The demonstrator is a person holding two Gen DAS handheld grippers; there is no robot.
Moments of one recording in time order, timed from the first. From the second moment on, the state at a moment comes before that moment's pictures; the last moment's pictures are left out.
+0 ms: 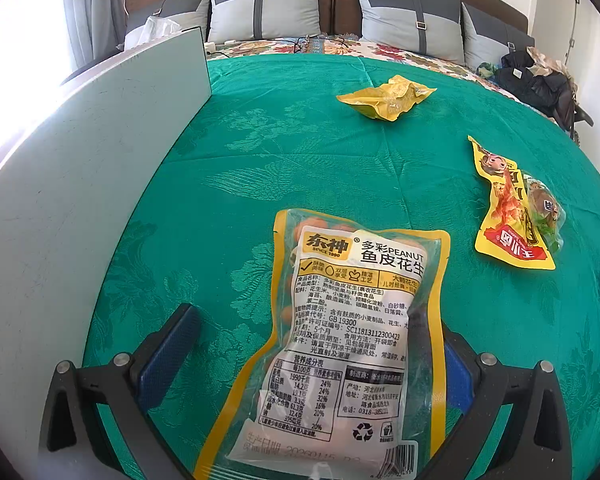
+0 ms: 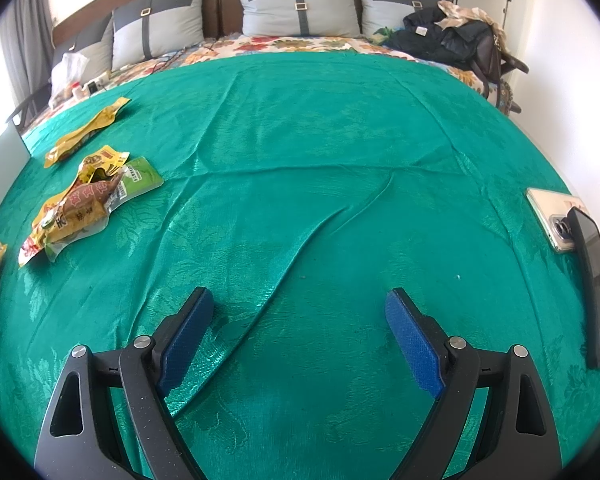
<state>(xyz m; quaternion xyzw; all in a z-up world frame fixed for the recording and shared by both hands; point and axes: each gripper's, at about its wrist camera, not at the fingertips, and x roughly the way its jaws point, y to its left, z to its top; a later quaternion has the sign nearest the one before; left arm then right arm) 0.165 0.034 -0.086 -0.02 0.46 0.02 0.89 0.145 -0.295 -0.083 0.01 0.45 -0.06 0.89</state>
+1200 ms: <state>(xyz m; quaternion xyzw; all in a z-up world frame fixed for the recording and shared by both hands) 0.163 0.035 -0.086 -0.02 0.45 0.02 0.89 0.252 -0.185 -0.073 0.22 0.59 -0.02 0.78</state>
